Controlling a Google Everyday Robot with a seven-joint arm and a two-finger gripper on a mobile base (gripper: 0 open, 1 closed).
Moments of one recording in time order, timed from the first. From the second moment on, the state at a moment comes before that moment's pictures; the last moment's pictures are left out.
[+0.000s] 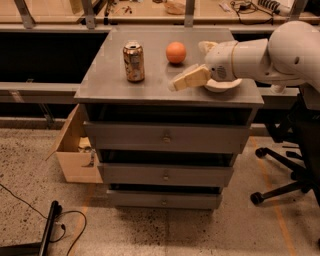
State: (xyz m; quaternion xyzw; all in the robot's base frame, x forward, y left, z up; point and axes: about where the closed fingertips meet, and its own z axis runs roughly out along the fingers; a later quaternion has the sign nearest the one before) arm 0.673 -0.072 0.940 -0.45 0.69 0.21 0.53
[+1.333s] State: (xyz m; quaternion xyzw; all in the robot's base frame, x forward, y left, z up) arm 0.740 0.036 0.928 -0.36 0.69 0.22 0.58
